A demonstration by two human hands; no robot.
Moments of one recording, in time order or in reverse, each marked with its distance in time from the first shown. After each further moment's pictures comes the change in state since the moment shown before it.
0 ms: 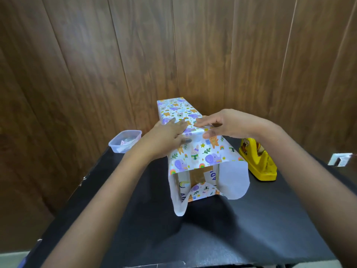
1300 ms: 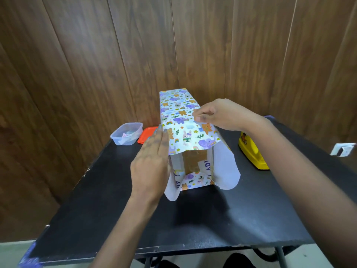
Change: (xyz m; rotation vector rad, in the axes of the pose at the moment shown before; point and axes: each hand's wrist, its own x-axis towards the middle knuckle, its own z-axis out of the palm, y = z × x) left_hand -0.071 0.009 0.067 0.235 0.622 -0.089; right_hand -0.008 -0.022 0.012 -0.033 0.137 0.055
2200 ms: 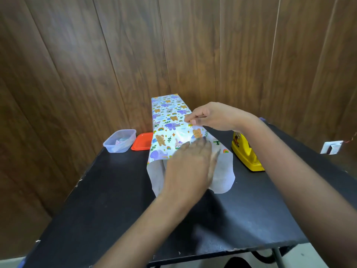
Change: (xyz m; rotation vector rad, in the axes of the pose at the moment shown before) left_hand 0.020 0.070 -0.004 -0.125 -0.061 0.171; right_hand 0.003 0.012 -0.007 0.142 -0.056 -0.001
